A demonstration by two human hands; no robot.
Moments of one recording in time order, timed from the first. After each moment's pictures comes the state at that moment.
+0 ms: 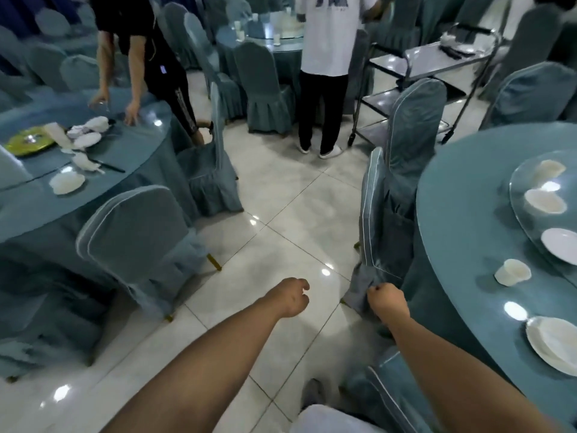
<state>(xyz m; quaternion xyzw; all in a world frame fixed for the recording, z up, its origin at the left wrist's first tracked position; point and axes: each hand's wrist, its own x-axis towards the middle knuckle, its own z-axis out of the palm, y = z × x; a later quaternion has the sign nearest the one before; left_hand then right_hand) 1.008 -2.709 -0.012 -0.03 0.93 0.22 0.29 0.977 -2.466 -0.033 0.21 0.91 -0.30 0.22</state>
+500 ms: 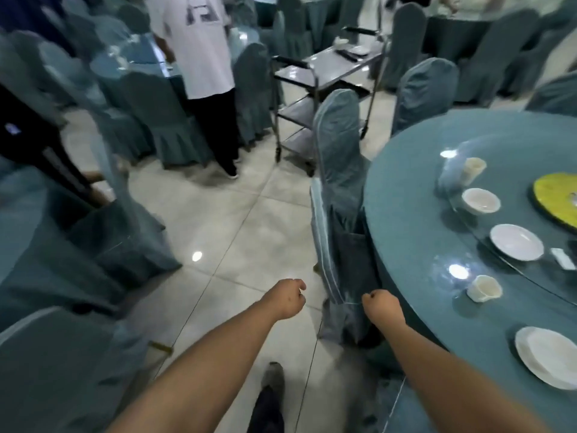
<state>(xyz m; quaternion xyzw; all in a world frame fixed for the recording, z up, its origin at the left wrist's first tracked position) 0.736 -2.672 -0.002 0.12 0.93 0.18 0.29 0.794 -2.435 -0.033 0.32 0.87 -0.34 0.17</state>
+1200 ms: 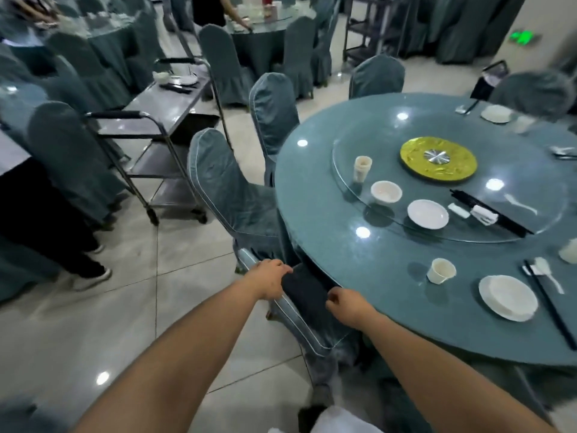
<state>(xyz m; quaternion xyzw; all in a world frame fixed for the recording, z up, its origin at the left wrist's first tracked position) 0.395 -2.523 0.020 0.55 0.79 -0.09 0.25 0.605 -2.411 -0.024 0.39 0.85 -0.33 0.15</state>
